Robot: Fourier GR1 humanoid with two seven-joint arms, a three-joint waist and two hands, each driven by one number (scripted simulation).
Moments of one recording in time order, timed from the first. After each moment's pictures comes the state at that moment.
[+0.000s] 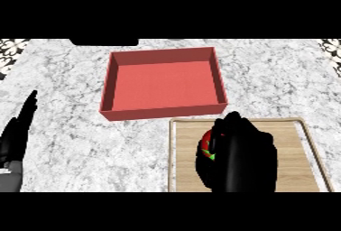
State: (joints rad) left arm -0.08 0.40 0.12 -1.34 -0.18 0.13 0.06; right arm -0.31 -0.01 0.66 -2.00 1.56 0.25 1.08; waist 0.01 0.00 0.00
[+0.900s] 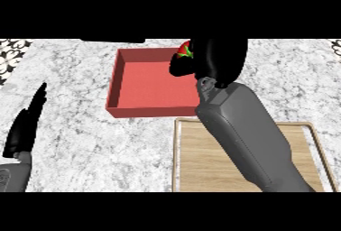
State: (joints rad) left arm -0.15 0.37 0.11 -1.32 -0.21 0.12 0.07; right arm -0.94 -0.01 0.26 -1.38 1.14 -0.04 1.07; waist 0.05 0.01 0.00
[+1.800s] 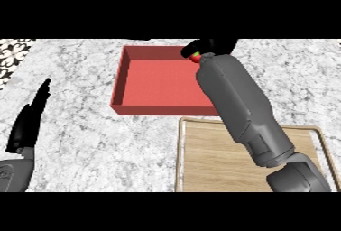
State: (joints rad) left arm -0.18 0.37 0.10 -1.32 -0.22 0.11 0.07; right arm -1.20 0.00 -0.01 -0.58 0.96 -0.52 0.91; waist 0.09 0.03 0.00
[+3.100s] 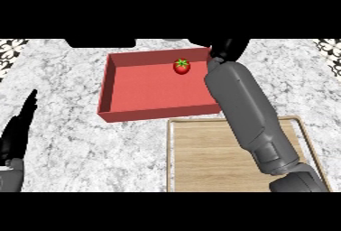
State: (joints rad) left arm -0.11 0.37 0.16 -1.31 -0.22 0.12 0.05; right arm -1.09 -0.01 -0.05 -0.71 0.76 -0.98 0.59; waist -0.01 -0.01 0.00
